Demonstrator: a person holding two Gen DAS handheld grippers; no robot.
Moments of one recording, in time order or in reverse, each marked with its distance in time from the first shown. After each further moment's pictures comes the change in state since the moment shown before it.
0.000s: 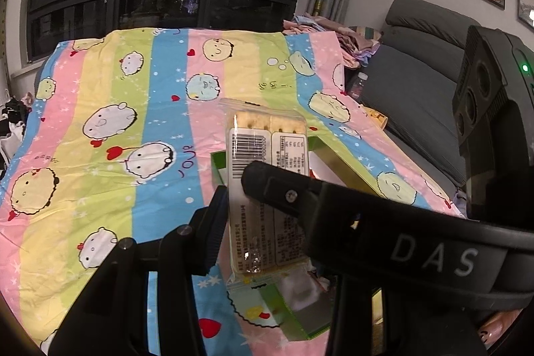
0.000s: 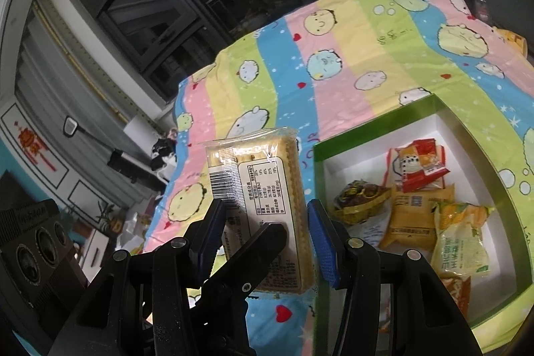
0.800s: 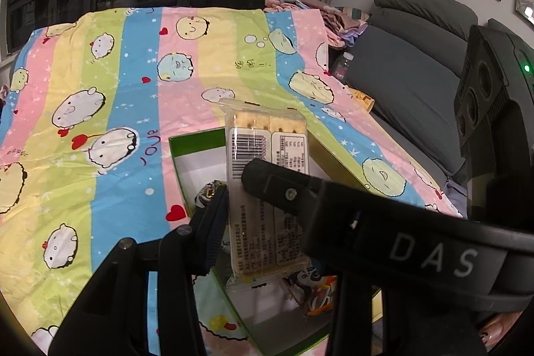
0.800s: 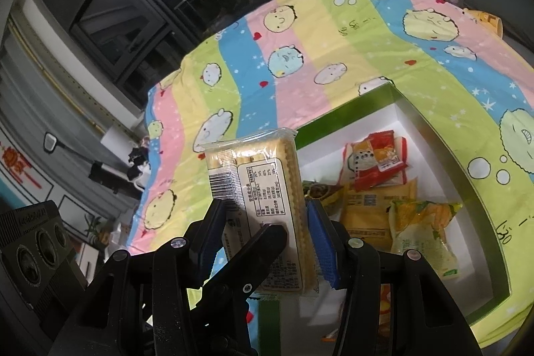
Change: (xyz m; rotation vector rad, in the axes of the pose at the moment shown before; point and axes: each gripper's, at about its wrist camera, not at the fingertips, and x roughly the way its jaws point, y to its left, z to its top) left arm 0.042 -0.023 -0.003 0.002 0.085 -0.071; right arm -0.002 -0.045 0.007 0.076 0.017 -0.082
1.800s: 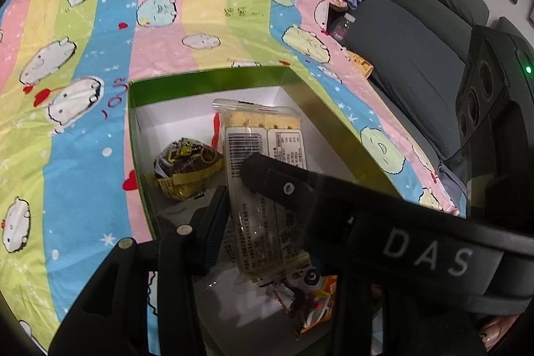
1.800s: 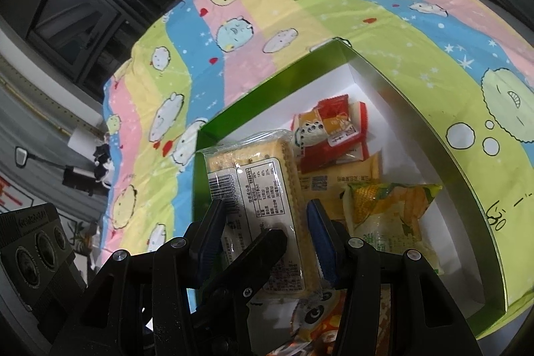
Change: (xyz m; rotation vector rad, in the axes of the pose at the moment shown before) left arm 0.062 0.003 -0.012 -0.073 0.198 -0.085; right arm 0.032 -0.045 0.001 0.106 0.118 -0.129
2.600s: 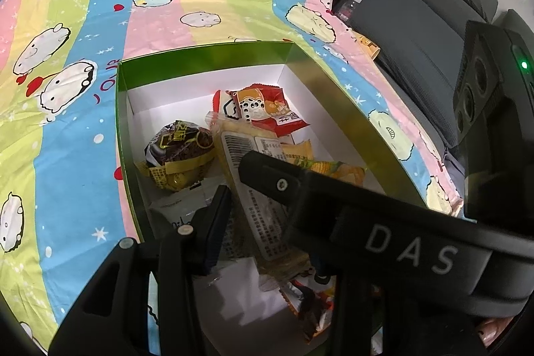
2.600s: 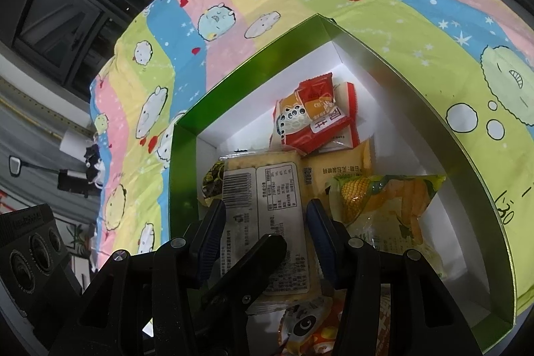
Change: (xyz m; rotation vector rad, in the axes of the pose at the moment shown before) left arm 0.019 0.002 0.000 0.004 0.083 0.020; right arm 0.018 -0.012 0.003 0.052 0.057 -0.013
